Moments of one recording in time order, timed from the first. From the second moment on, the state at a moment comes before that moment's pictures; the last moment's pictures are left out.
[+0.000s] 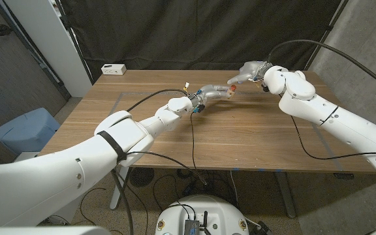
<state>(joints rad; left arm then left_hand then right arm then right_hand) 0.19 -0.03 0.79 -0.36 -0.33 -0.43 -0.29 1.02 0.08 0.29 -0.15 0.20 0.87 -0.23 0.21 0.19 0.82 -0.22 0.20 0.40 0.42 -0.05 0.23 0.20 0.12 0.14 0.19 0.17 -0.45 -0.84 -0.75 -1.89 -0.61 -0.59 0.40 0.49 -0.12 0.12 -0.06 0.24 0.69 -0.08 0.47 0.29 0.25 -0.07 0.18 0.21 0.20 -0.04 0.19 0.21 0.38 0.06 0.18 0.18</state>
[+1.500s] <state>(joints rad) 0.18 -0.02 0.80 -0.40 -0.34 -0.33 -0.25 1.02 0.08 0.29 -0.15 0.20 0.87 -0.23 0.21 0.19 0.82 -0.22 0.20 0.40 0.42 -0.05 0.22 0.20 0.12 0.14 0.19 0.17 -0.45 -0.89 -0.72 -1.90 -0.53 -0.49 0.43 0.70 -0.08 0.20 -0.17 0.29 0.40 -0.22 0.35 0.26 0.09 -0.09 0.19 0.21 0.09 -0.04 0.21 0.19 0.31 0.06 0.20 0.18</state>
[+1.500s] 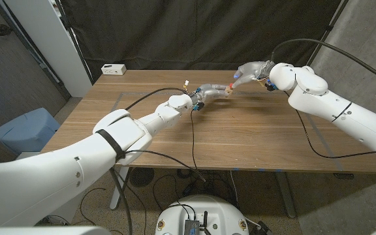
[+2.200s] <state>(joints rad) 0.18 -0.01 0.81 -0.40 -0.35 -0.32 -0.25 1.02 0.08 0.29 -0.15 0.20 0.87 -0.23 0.21 0.19 0.81 -0.22 0.20 0.40 0.42 -0.05 0.22 0.20 0.13 0.14 0.19 0.17 -0.47 -0.87 -0.73 -1.86 -0.59 -0.45 0.38 0.81 -0.08 0.23 -0.17 0.32 0.50 -0.22 0.39 0.26 0.13 -0.12 0.21 0.20 0.14 -0.04 0.22 0.20 0.36 0.03 0.21 0.18</state>
